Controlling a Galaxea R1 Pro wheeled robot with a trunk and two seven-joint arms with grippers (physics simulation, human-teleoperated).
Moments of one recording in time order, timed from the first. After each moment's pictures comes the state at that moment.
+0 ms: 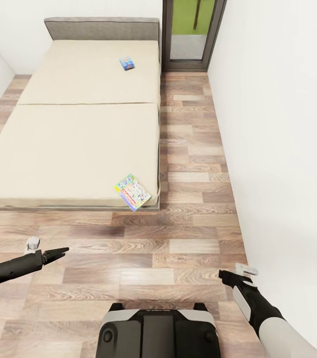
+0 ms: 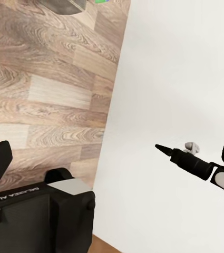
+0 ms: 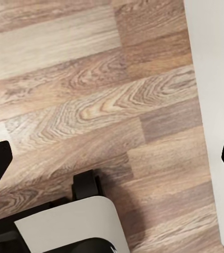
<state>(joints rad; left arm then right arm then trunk) -0.61 0.49 0.27 -0.72 0.23 0.72 -1.33 -0.64 -0.05 -0.14 -0.46 -0.12 0.13 -0.15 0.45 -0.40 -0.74</state>
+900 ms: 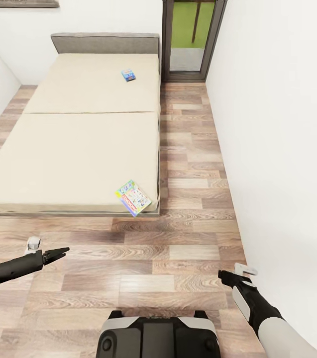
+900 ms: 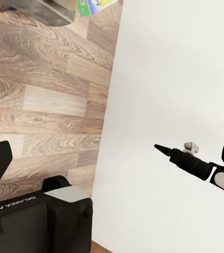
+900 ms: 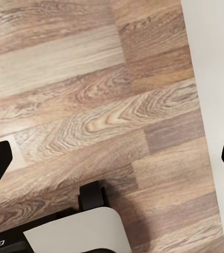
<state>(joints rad) -0.61 0.49 0.27 -0.72 0.23 0.72 -1.33 -0.64 -0.05 -0.14 -0.46 -0.12 0.13 -0.15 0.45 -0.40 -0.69</state>
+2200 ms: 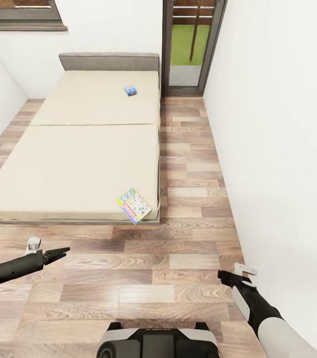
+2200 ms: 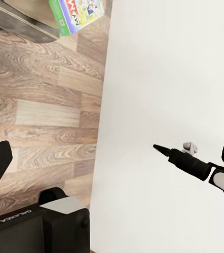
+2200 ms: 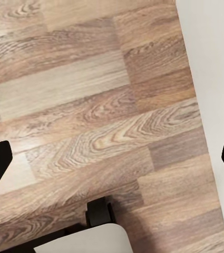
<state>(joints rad) -0.61 0.49 0.27 -0.72 0.23 0.72 -1.33 -0.64 -0.04 -0.14 -0.46 -0.12 0.13 -0.15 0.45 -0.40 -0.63</state>
